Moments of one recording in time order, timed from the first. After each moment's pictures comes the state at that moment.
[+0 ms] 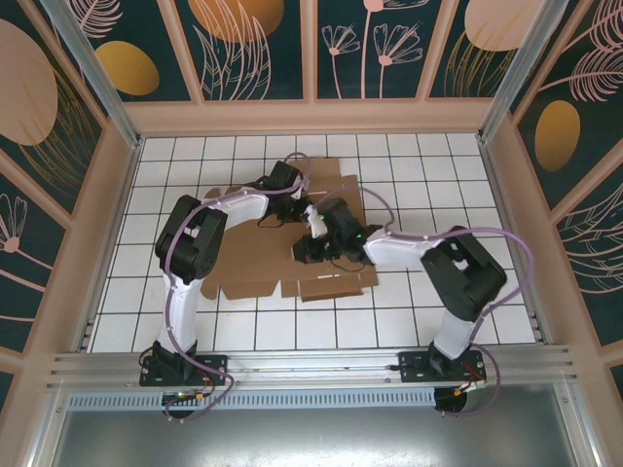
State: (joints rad) left arm -0.51 2.14 1.45 -0.30 0.31 -0.46; right arm 0.74 1.71 0.95 0.03 -0.51 0.58
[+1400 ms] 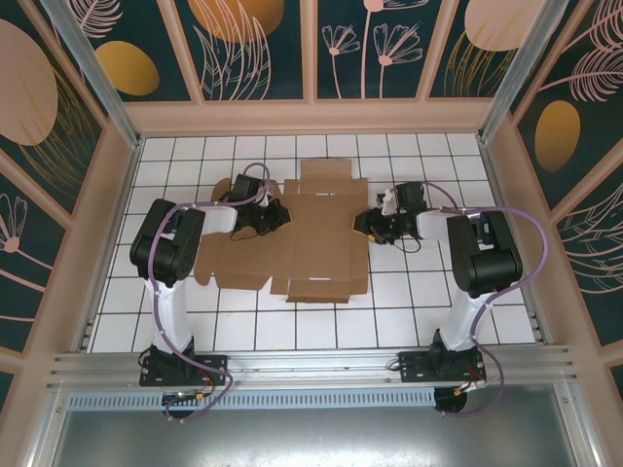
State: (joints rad) left arm -0.34 2.04 1.11 0.03 0.55 -0.76; right arm 0.22 1.83 0.91 -0.08 -0.72 0.55
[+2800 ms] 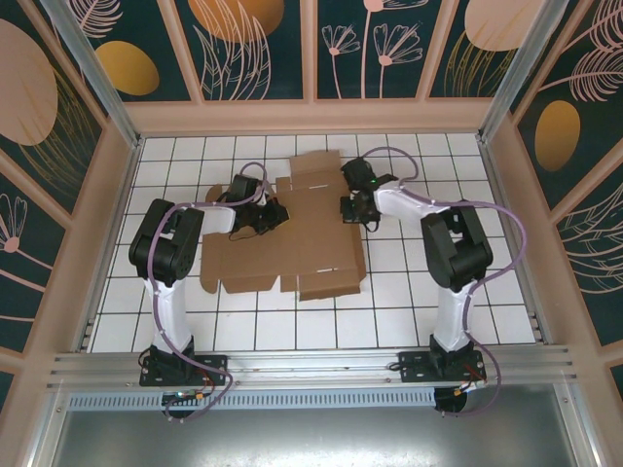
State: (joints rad) left arm -0.33 2.04 1.10 0.07 0.55 -0.79; right arm 0.48 1.94 1.37 -0.58 0.01 0.41
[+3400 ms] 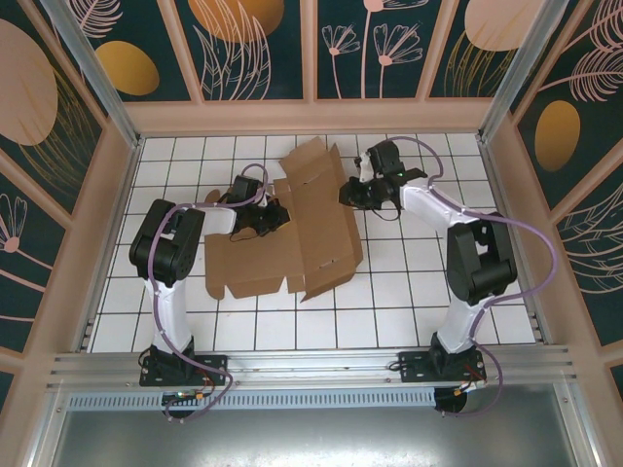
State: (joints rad) left arm -0.34 2.04 1.09 0.07 0.56 -0.80; right arm 0.38 1.78 1.32 -0.44 -0.47 0.47
